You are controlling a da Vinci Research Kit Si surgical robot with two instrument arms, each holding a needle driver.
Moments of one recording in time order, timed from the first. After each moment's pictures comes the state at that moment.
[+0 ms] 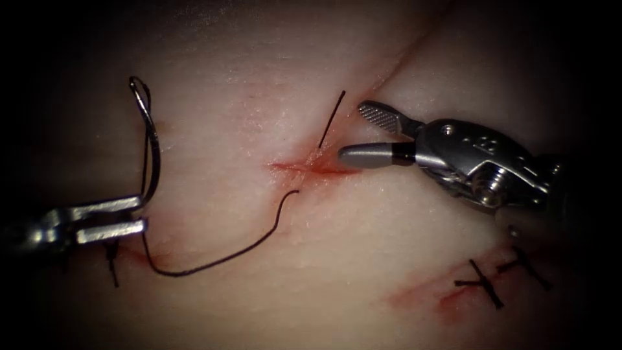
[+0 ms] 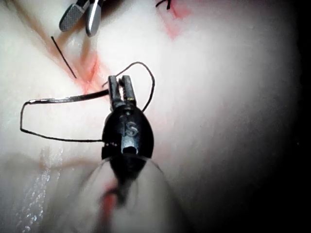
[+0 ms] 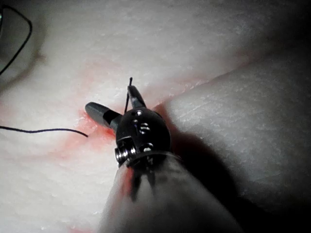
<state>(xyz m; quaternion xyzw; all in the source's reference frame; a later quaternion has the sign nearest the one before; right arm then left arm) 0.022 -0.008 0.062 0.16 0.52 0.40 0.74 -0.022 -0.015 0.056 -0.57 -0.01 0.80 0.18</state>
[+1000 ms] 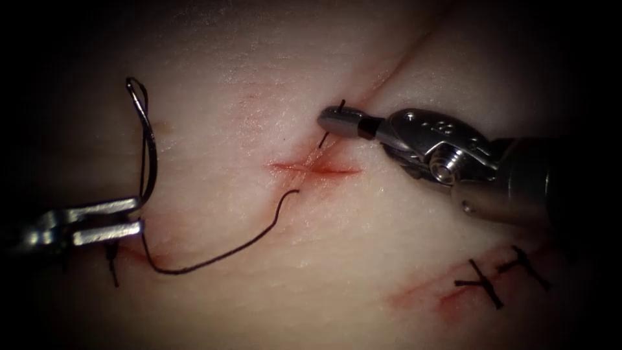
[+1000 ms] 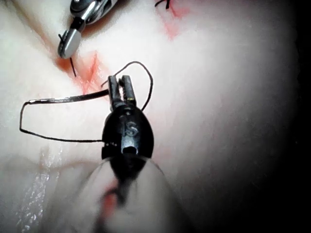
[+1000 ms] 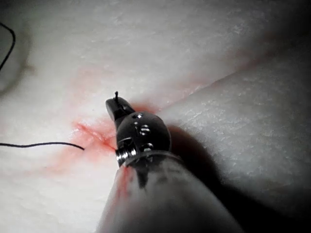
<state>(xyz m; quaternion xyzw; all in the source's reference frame) 0.024 -0.007 0.065 0.13 0.52 0.40 0.75 -0.022 -0.015 0.056 -0.57 -0.01 0.80 0.18</state>
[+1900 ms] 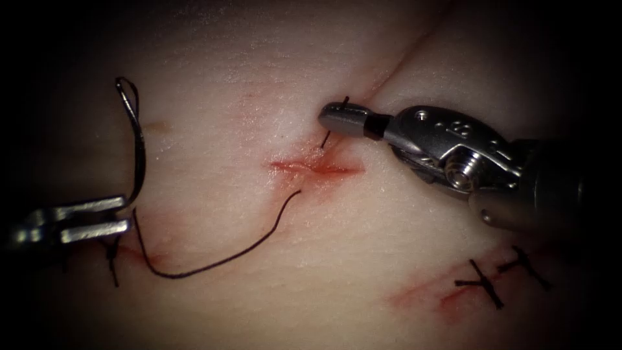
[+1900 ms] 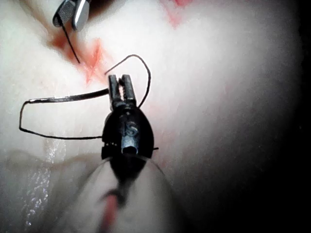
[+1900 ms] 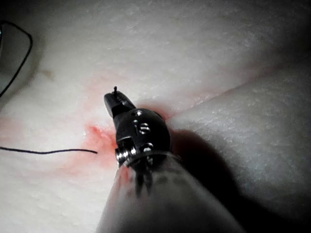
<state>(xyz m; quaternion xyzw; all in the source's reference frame) 0.024 -0.006 0.061 0.11 0.54 0.39 0.74 -0.020 -0.015 0.057 -0.57 -0.02 0.80 0.17</state>
